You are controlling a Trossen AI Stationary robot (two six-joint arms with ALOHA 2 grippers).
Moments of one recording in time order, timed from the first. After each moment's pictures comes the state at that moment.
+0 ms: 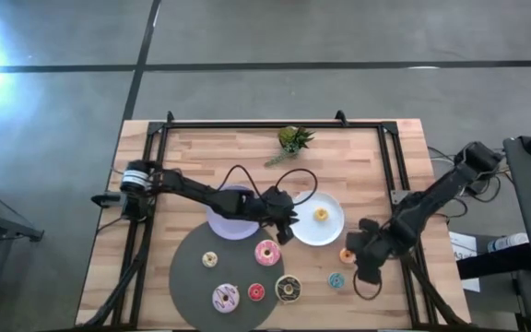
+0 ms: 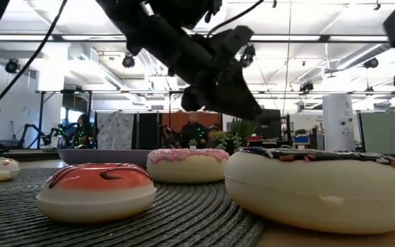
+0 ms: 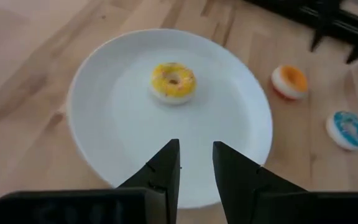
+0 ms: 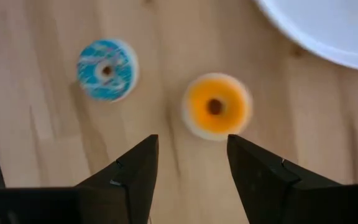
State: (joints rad) left arm -0.11 1.91 1.21 0.11 -0.17 -0.43; right arm 0.72 1.30 0.75 -0.71 0.06 0.92
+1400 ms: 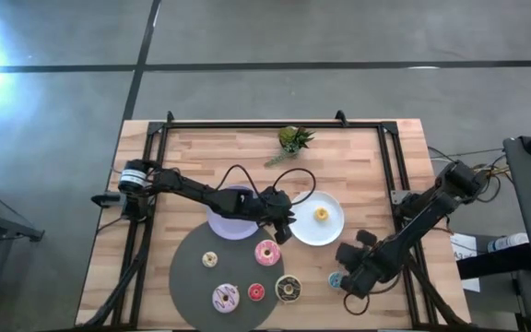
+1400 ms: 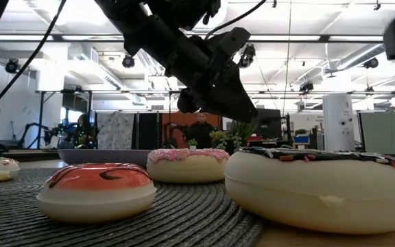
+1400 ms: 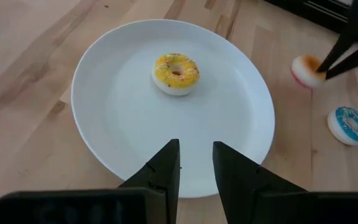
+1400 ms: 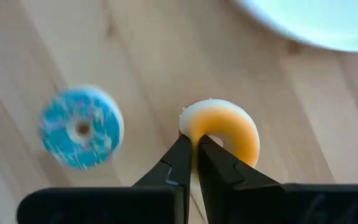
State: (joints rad) left arm -0.11 1.90 1.20 0.09 -0.16 -0.45; right arm 0.79 1.57 0.89 -0.77 0.25 1.32
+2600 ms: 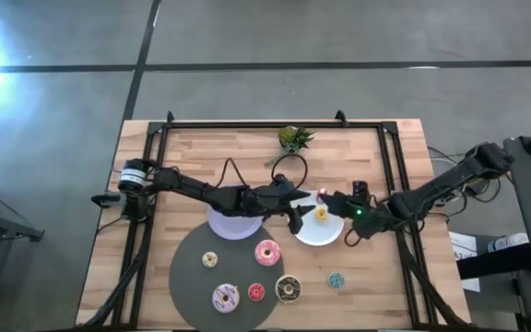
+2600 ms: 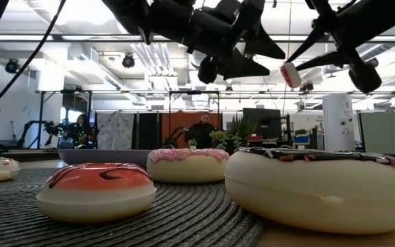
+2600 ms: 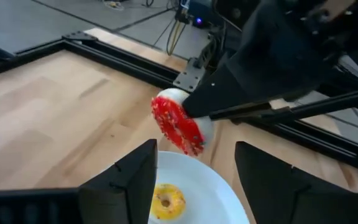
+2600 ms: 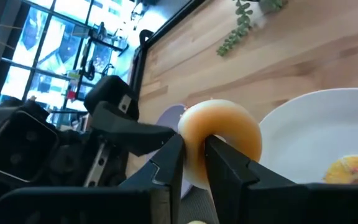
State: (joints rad) left arm -0.09 1.89 1.24 0.42 -0.30 -0.38; right arm 0.45 1.14 0.60 -0.17 0.93 1.79
